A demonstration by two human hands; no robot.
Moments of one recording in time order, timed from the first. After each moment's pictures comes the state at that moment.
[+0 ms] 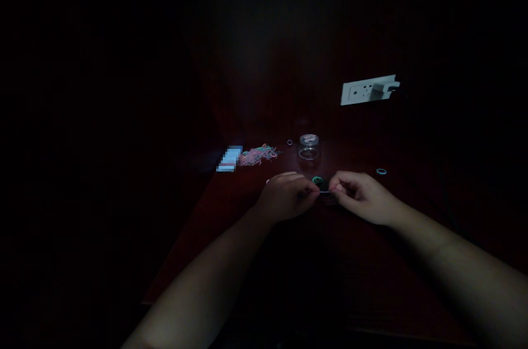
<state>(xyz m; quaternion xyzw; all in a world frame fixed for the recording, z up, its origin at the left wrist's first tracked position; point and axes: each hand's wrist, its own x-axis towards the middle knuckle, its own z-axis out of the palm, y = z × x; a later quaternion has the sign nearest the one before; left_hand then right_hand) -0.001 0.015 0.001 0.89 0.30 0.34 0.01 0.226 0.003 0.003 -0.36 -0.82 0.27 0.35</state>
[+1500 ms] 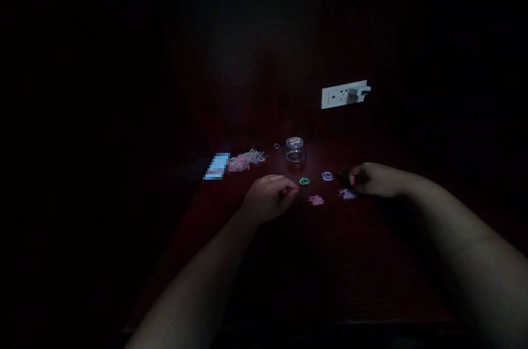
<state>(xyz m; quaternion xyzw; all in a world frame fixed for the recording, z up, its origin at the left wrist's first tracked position) -0.021 0.027 -0.006 0.90 0.29 0.33 0.02 0.298 0.033 0.012 -0.58 -0.77 0.25 0.11</state>
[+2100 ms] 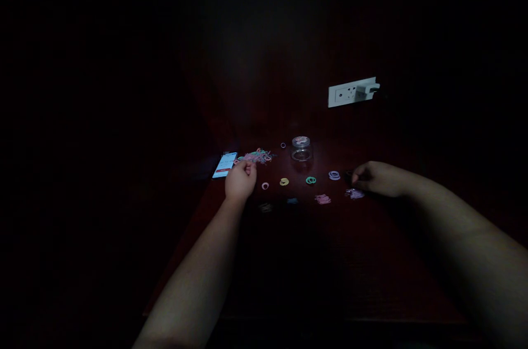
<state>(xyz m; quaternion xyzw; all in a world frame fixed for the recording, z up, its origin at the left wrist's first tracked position) -0.075 0.077 -0.014 0.67 0.65 0.36 0.02 0.290 0.038 0.011 -0.59 -0.77 0.22 0.11</state>
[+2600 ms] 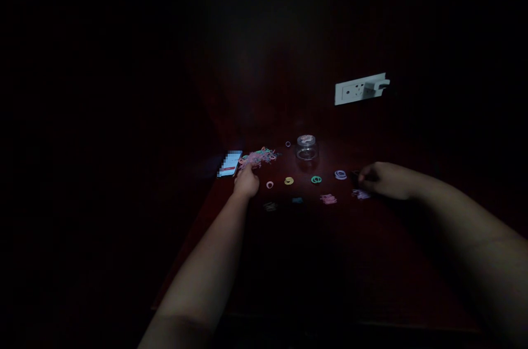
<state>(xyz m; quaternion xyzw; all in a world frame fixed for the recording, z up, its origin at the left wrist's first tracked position) -0.096 0.114 -0.047 0.68 0.68 0.26 0.07 0.284 0.034 0.013 -0.61 -0.76 0.20 0.09</state>
